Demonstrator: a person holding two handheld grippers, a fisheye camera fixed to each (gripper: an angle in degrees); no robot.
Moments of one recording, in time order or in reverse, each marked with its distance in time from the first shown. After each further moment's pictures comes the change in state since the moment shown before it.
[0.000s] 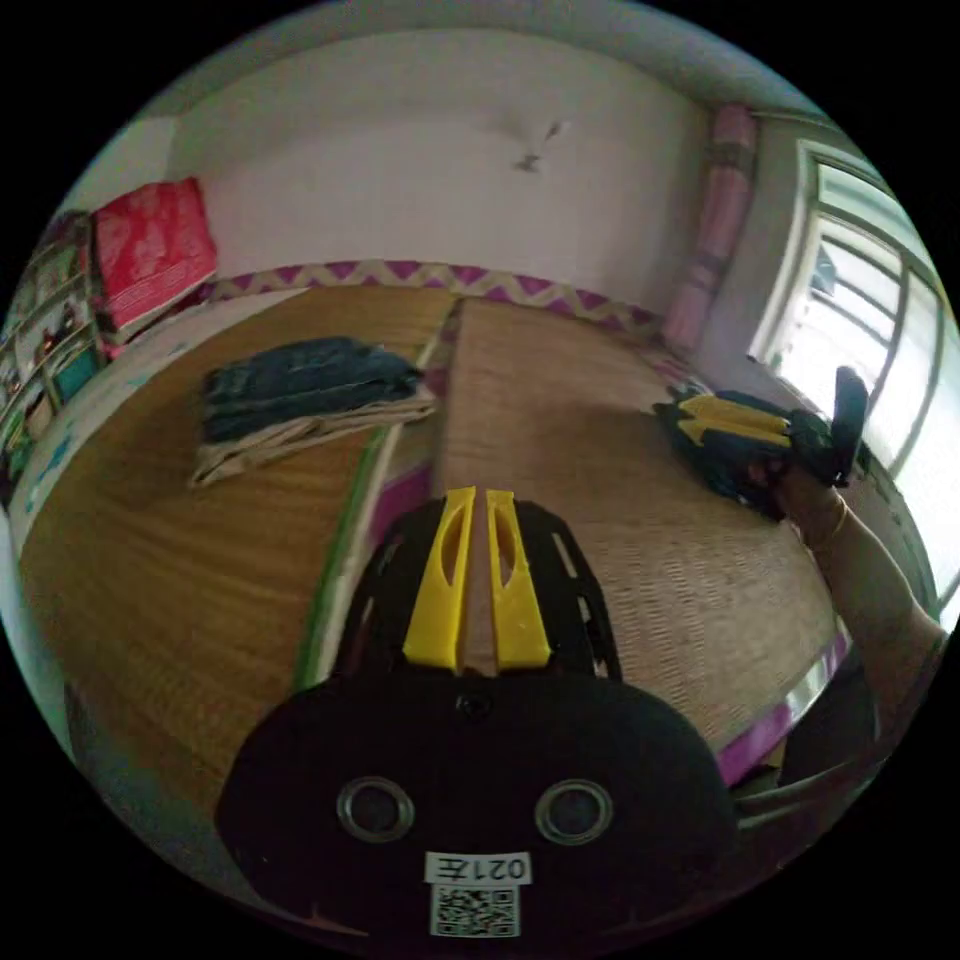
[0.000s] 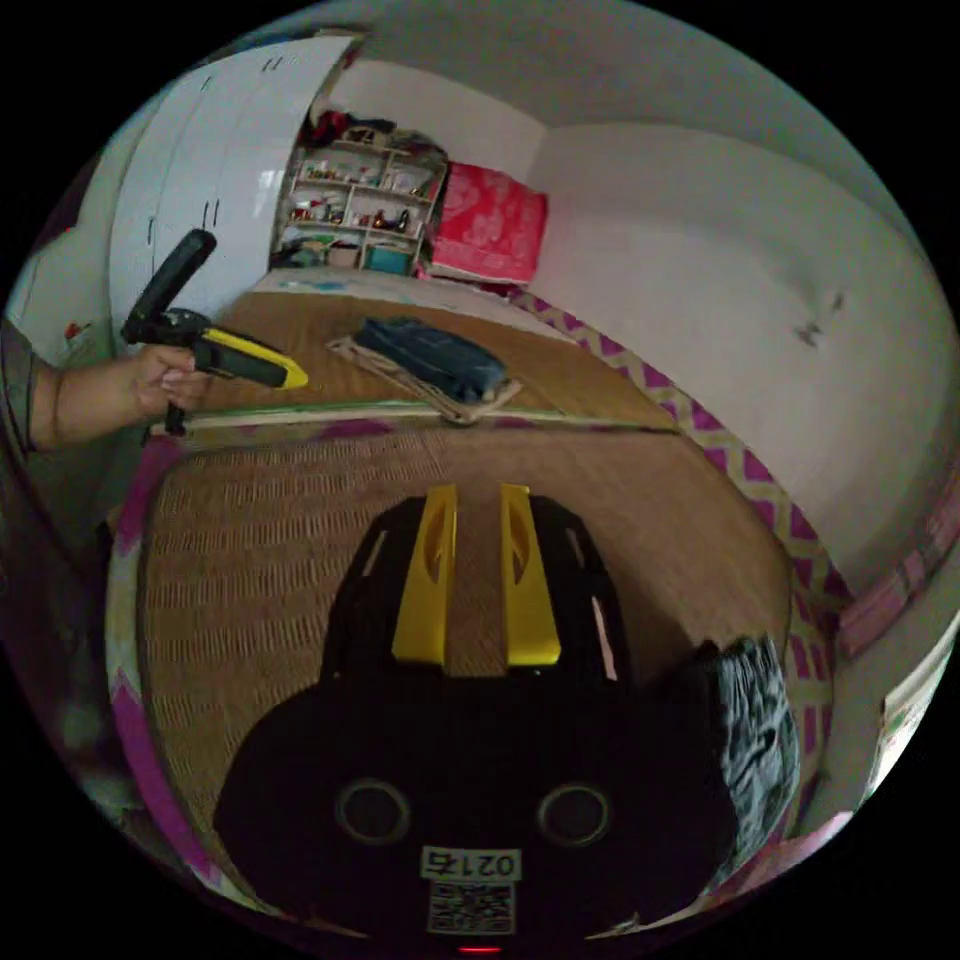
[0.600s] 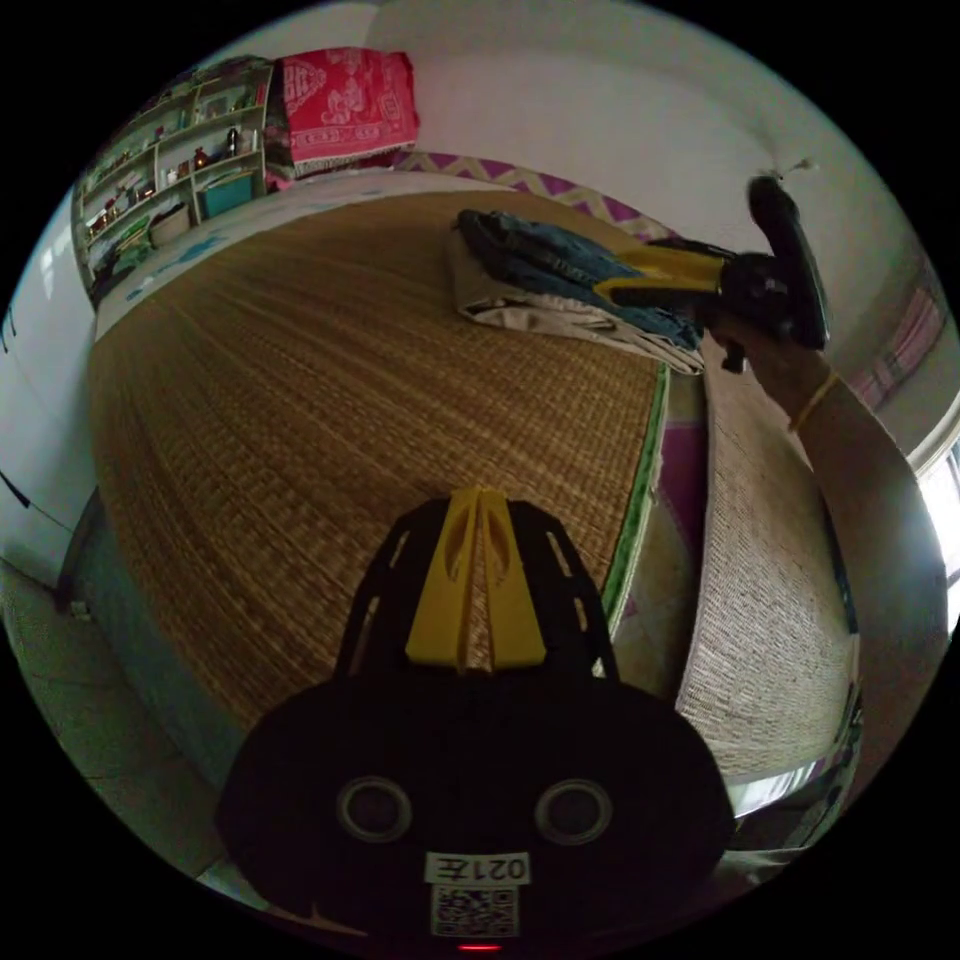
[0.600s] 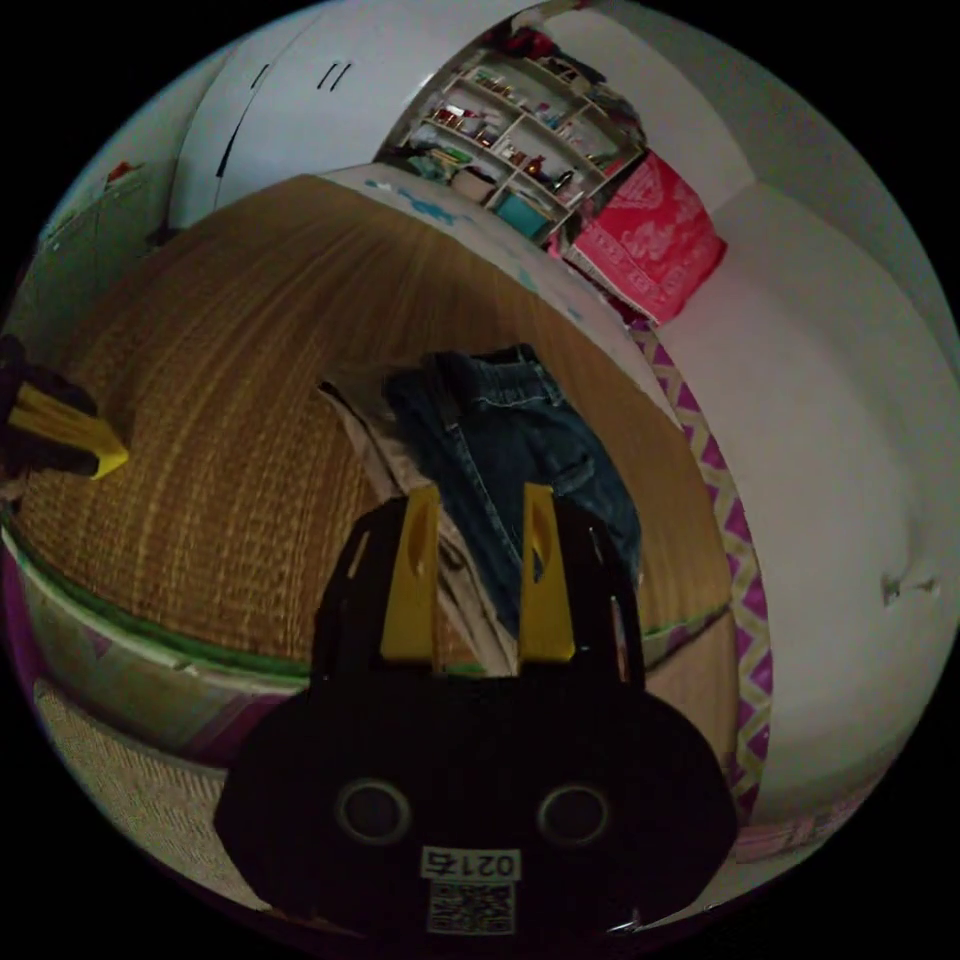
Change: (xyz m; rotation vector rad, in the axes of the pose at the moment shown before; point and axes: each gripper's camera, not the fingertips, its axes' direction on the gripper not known) left arm -0.199 0.067 -0.031 -0.204 -0.227 -0.367; right arm -0.341 -0.227 0.403 -0.099 -0.044 -0.444
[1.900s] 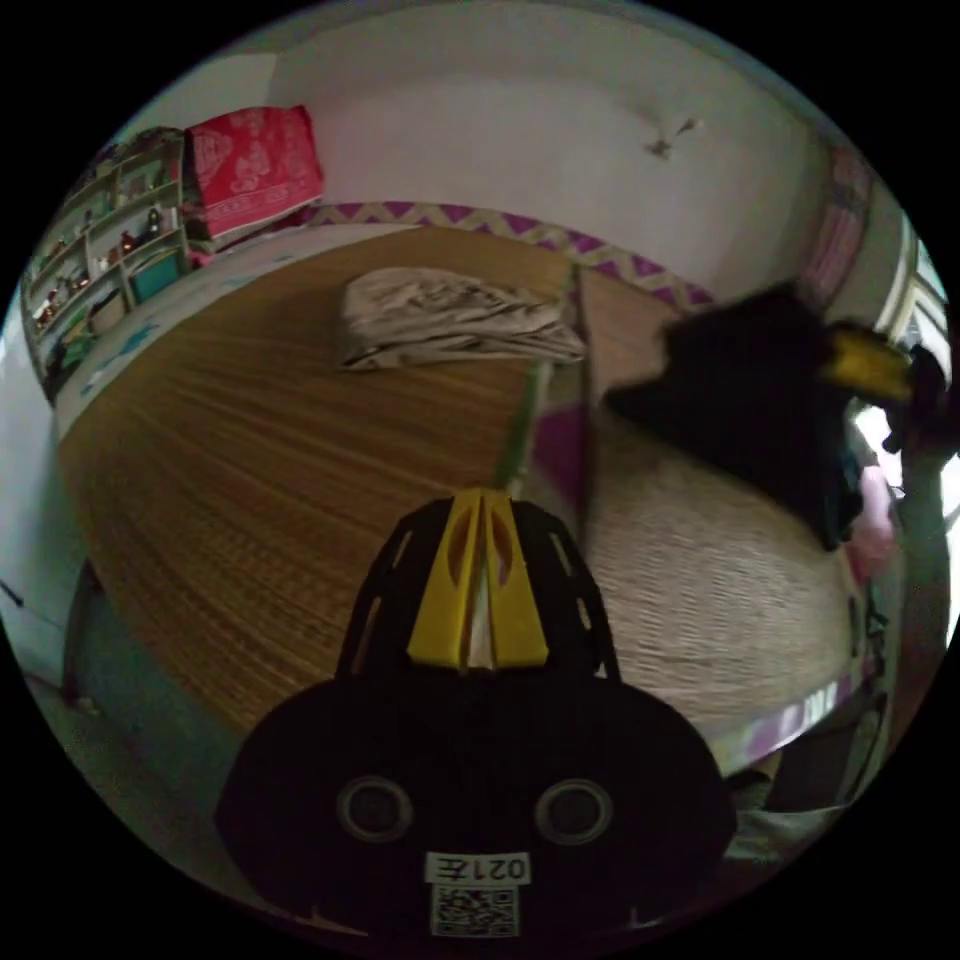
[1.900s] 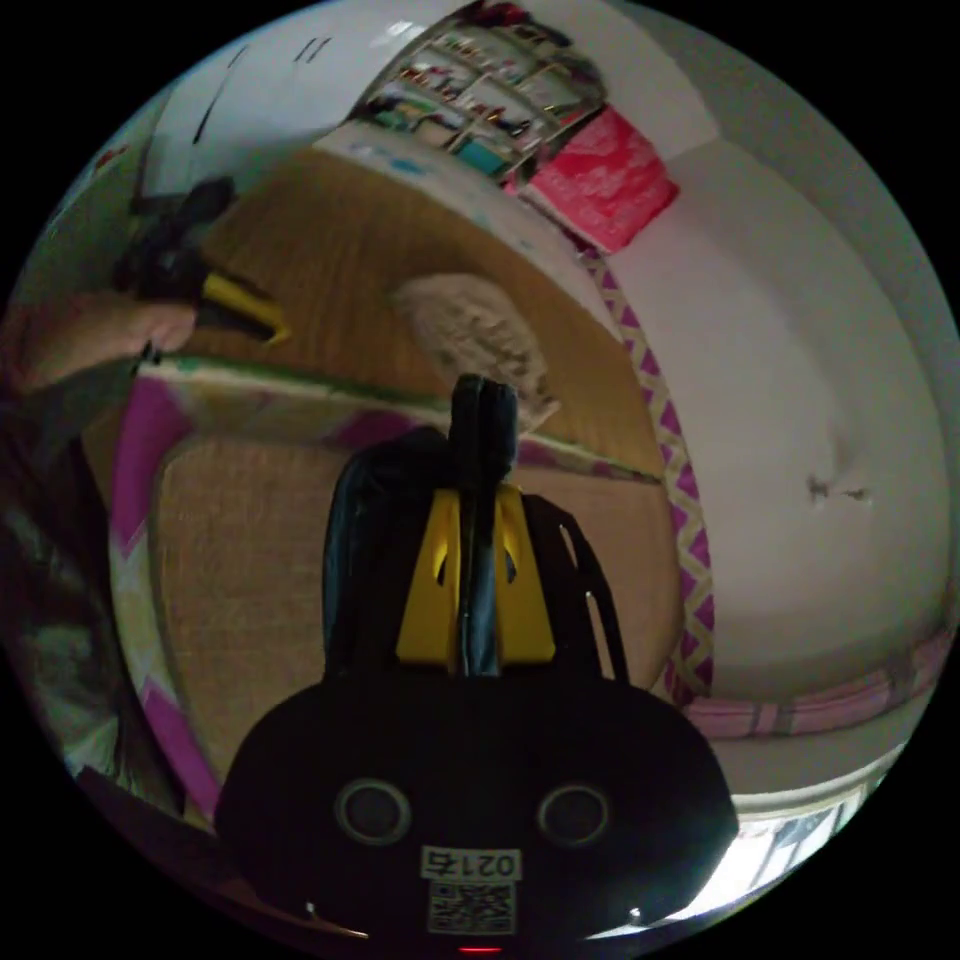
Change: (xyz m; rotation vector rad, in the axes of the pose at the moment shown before) left arm 0.055 0.070 -0.105 0.095 0.201 0.221; right arm -0.105 0.131 -0.337 -0.270 0.098 0.031
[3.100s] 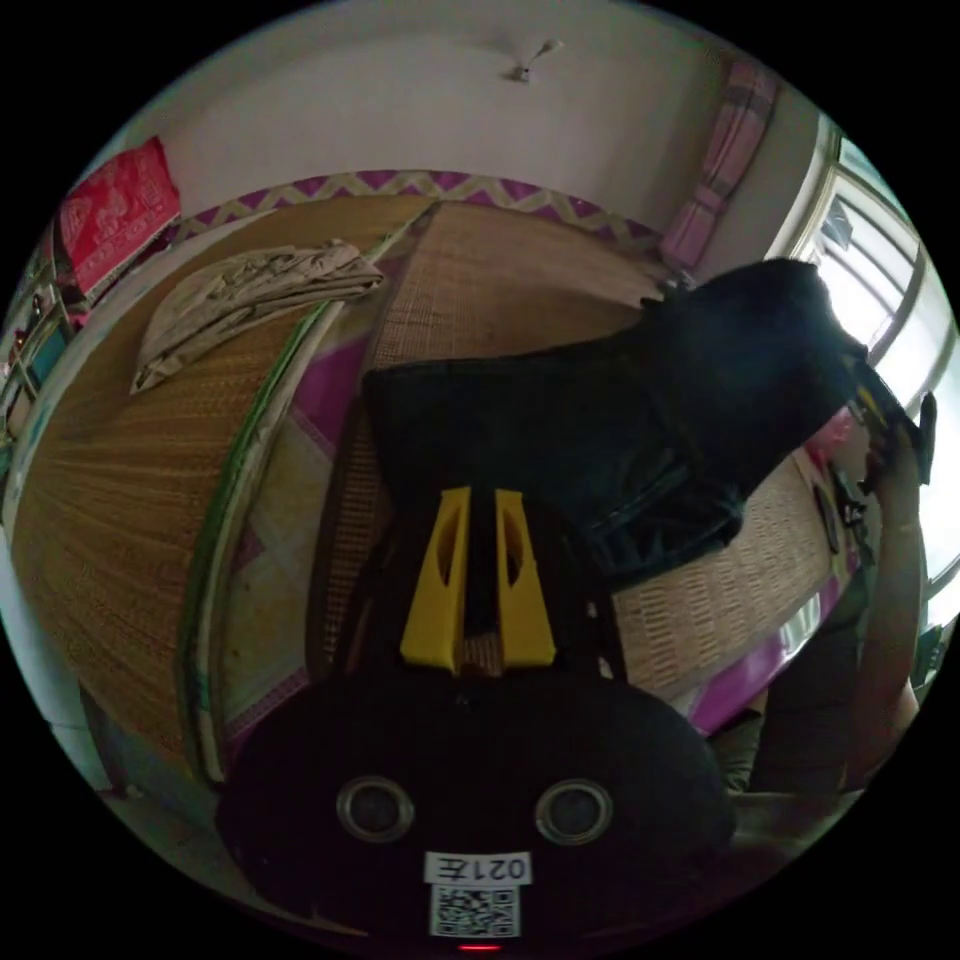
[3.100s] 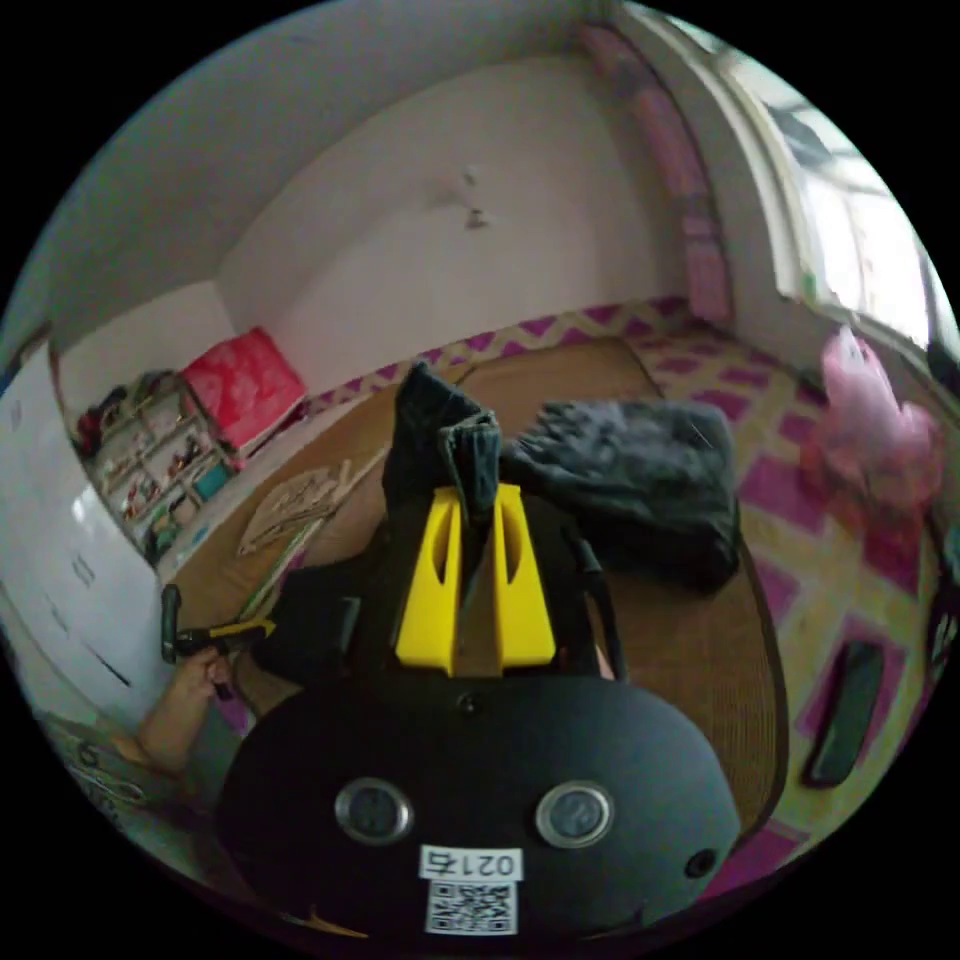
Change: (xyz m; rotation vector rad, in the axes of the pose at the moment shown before) left arm 0.235 0.059 0.113 -0.199 0.077 0.229; right arm 0.484 0.607 -0.368 0.339 -0.102 1.464
